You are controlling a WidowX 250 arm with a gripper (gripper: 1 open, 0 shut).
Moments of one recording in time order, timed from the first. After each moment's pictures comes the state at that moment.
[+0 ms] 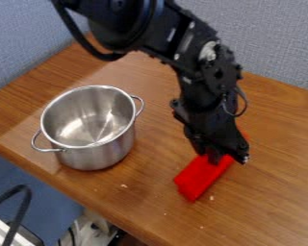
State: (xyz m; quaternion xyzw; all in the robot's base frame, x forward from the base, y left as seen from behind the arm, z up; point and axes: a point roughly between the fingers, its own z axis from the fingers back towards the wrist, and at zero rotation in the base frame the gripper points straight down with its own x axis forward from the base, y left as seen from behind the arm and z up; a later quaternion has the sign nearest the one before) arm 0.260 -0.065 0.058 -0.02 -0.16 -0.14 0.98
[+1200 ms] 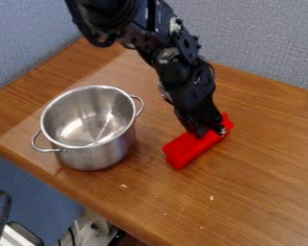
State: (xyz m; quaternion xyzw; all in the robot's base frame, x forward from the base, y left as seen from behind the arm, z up) arm 0.295 -0.034 0.048 -0.06 -0.18 -0.16 0.97
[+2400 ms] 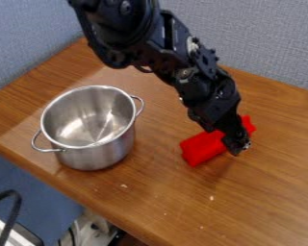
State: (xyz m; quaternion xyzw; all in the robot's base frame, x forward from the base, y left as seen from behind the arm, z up) arm 0.292 -0.063 0.040 -0.07 -0.22 -0.21 0.95
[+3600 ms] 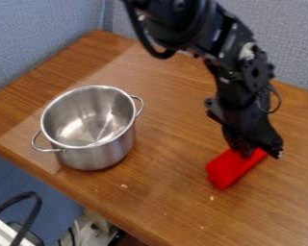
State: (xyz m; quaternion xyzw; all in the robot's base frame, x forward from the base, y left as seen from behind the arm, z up) arm 0.288 -0.095 0.042 -0.04 -0.15 -0.15 0.98
